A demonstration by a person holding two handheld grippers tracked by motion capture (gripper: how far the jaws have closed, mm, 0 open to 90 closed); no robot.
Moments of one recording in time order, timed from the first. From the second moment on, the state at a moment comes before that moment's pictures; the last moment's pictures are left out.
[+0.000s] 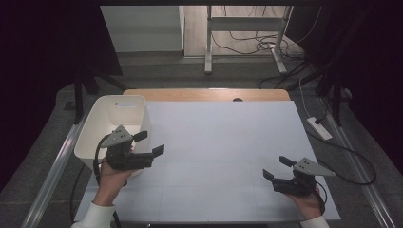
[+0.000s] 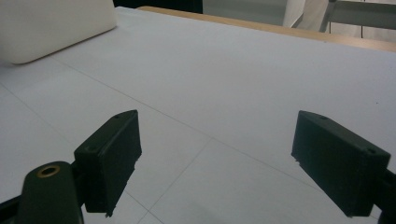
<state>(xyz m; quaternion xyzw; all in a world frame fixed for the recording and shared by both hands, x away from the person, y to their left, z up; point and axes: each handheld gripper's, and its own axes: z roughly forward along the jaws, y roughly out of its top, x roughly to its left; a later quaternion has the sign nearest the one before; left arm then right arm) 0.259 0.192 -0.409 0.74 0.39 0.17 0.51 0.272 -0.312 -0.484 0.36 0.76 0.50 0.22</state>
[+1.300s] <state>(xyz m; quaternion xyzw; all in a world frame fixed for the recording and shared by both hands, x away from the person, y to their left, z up) 0.244 0.163 -0.495 0.78 0.39 0.14 0.47 0.273 -0.310 -0.492 0.36 0.77 0.49 0.21</state>
